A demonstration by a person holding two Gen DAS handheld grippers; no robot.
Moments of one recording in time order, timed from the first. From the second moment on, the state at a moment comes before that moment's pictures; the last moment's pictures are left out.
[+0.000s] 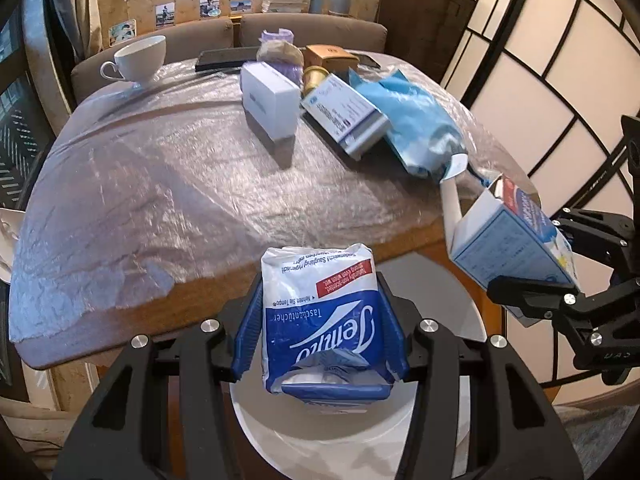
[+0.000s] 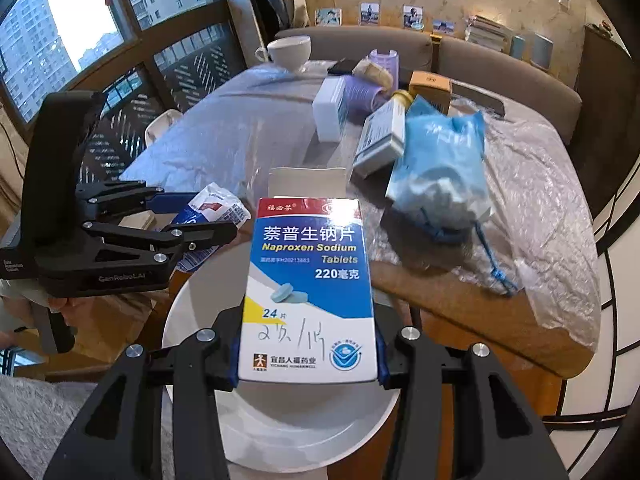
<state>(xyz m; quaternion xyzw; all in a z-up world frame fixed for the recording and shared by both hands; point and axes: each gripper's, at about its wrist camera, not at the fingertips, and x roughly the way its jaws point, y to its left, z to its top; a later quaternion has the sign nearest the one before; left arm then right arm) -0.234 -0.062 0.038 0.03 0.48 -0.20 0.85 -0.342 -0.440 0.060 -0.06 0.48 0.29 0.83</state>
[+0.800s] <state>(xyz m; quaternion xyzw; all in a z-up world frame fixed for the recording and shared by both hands) -0.249 -0.078 -0.005 0.06 0.52 -0.22 0.82 -0.345 -0.438 -0.001 -0.09 0.54 0.28 0.79</state>
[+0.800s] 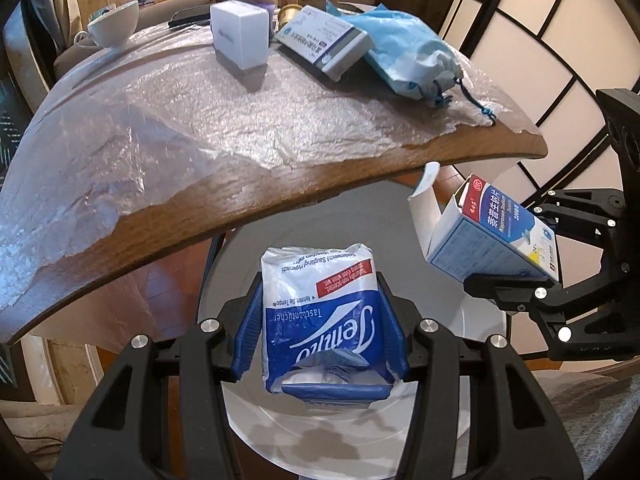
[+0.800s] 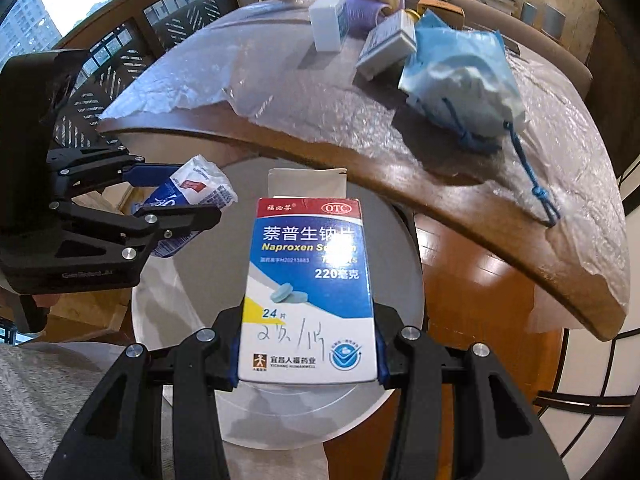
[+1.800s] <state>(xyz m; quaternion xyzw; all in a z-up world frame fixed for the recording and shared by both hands) -0.231 -0.092 -0.065 0.09 0.56 -0.20 0.80 -0.329 -0.416 -0.049 -0.10 0.60 0.25 0.76</state>
